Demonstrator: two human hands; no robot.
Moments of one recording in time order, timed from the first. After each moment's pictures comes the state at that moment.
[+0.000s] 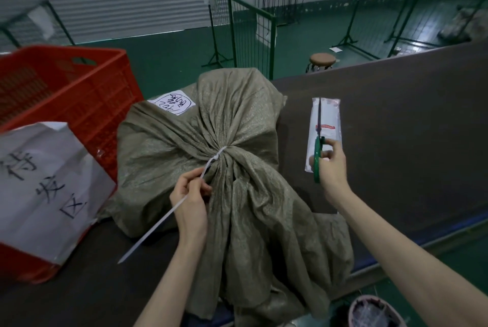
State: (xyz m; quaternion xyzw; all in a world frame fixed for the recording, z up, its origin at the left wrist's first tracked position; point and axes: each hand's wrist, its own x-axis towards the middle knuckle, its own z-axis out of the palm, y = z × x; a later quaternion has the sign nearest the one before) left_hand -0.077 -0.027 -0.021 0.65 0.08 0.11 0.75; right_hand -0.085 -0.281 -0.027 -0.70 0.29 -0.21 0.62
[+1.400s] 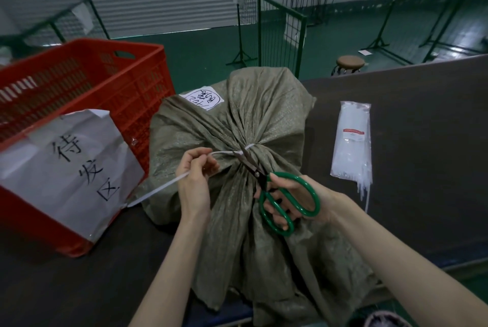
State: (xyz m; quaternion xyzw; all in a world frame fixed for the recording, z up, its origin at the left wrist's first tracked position) left_hand -0.055 0.003 0.008 0.56 0.04 0.13 0.82; right_hand -0.095 -0.197 0.002 -0.58 -0.04 0.37 0.73
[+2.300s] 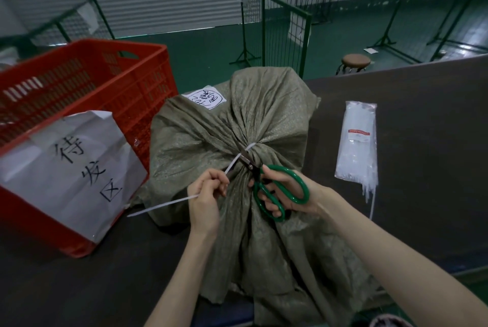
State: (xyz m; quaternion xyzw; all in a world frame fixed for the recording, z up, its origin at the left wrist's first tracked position) left_hand -0.075 0.002 -0.012 0.62 -0.02 0.08 0.78; right_hand -0.062 -0.186 -0.015 -0.57 -0.05 0.36 0.74
